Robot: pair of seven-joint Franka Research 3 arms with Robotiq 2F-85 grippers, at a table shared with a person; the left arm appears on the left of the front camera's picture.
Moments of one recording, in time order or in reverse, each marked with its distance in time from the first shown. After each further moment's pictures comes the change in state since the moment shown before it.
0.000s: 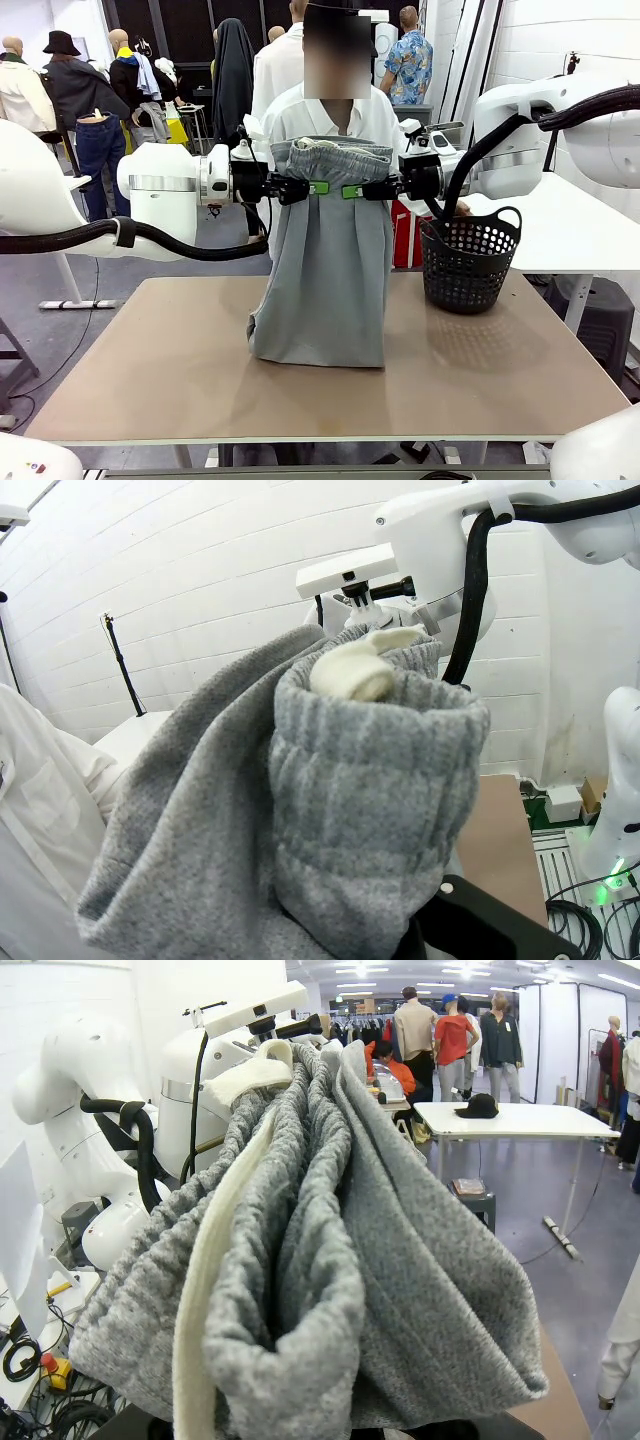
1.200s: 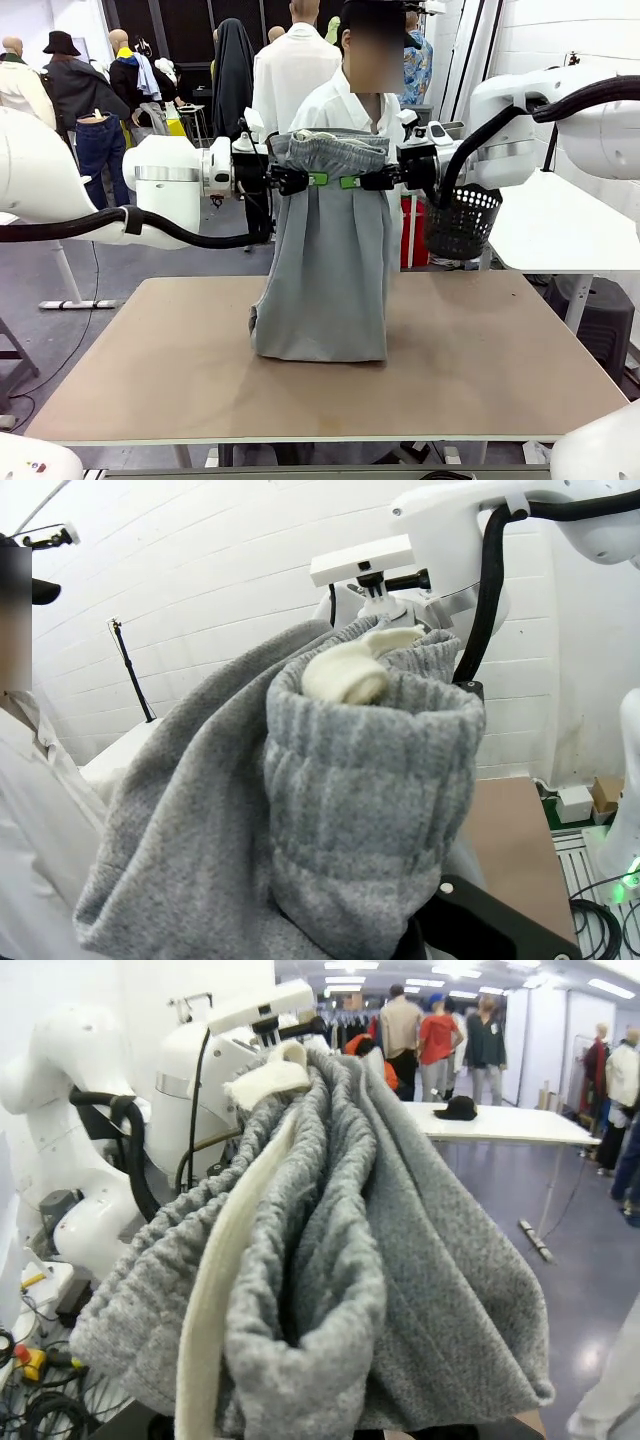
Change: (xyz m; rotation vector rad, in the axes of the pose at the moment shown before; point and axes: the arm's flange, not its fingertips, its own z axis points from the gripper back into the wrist) left arm 0.003 0.041 -0.005 0.009 -0.011 -0.014; right arm 0.024 -0.027 0.001 -0.049 0.023 0.058
